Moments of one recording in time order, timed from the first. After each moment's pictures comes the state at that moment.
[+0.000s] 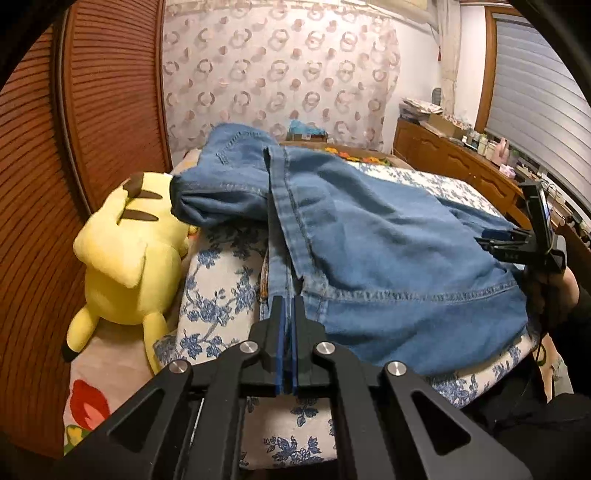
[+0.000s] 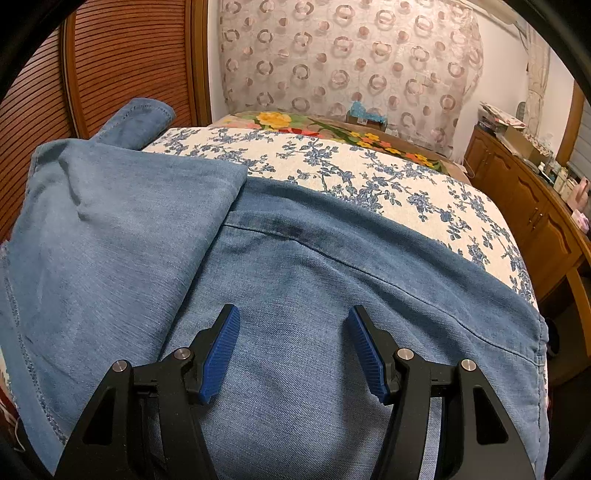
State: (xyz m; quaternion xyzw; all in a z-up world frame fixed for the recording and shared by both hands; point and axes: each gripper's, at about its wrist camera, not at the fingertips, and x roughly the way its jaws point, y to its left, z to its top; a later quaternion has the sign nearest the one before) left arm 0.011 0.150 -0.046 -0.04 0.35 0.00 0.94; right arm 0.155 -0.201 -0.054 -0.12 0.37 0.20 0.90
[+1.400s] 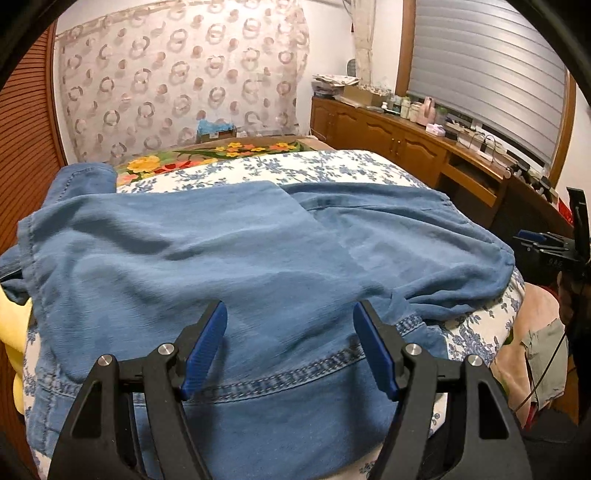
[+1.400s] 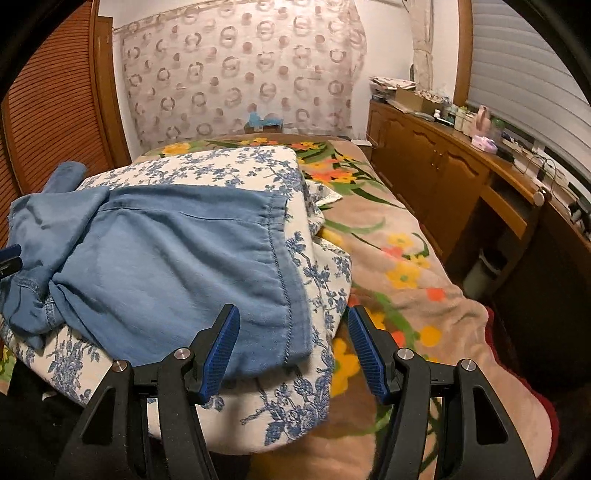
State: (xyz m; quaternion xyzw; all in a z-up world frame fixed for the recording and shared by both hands) left arm 0.082 -0.020 -0.050 0.02 0.36 -0.15 0.92; right arm 0.042 -0.423 -0.055 -0.04 0.35 0.05 0.93
